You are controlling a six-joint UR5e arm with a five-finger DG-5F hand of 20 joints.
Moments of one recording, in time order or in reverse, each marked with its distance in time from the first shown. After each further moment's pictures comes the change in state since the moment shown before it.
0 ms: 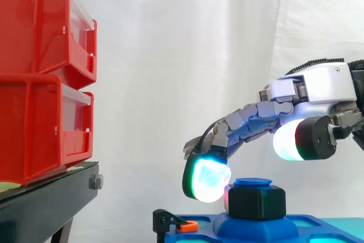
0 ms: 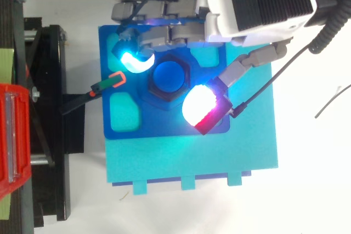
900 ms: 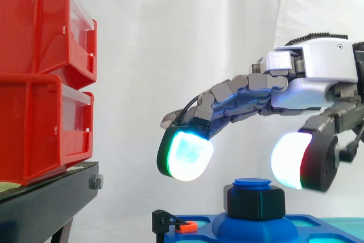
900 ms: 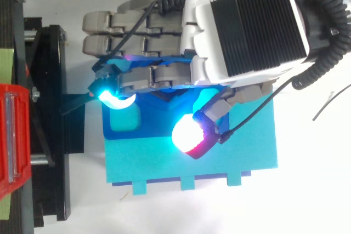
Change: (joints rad) arm 0.062 0.000 0.001 0.079 0.030 -0.005
